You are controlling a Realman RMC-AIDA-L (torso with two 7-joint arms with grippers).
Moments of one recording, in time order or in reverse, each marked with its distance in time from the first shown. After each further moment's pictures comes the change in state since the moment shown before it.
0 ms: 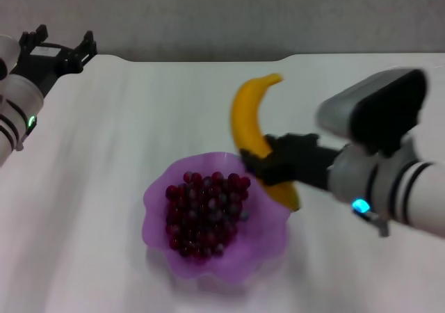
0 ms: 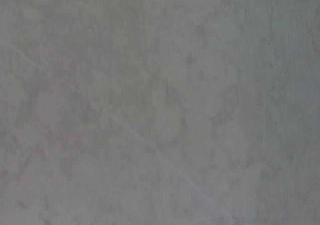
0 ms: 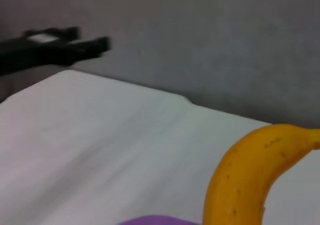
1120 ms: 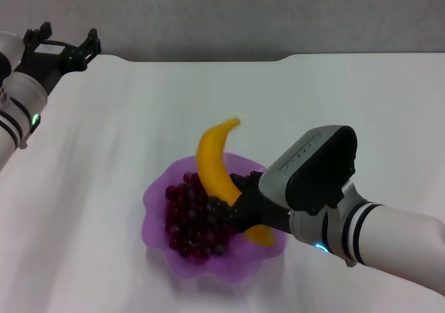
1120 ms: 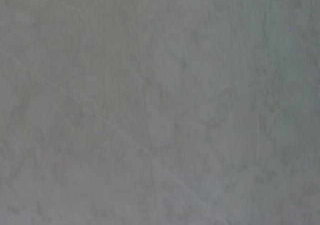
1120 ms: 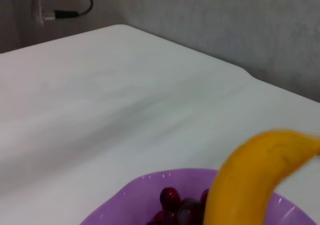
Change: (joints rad) left arm -0.007 -0.004 0.000 0.000 0.000 0.002 0.002; right arm 0.112 -0.002 -0.217 0.228 -0.014 -0.193 -0.018
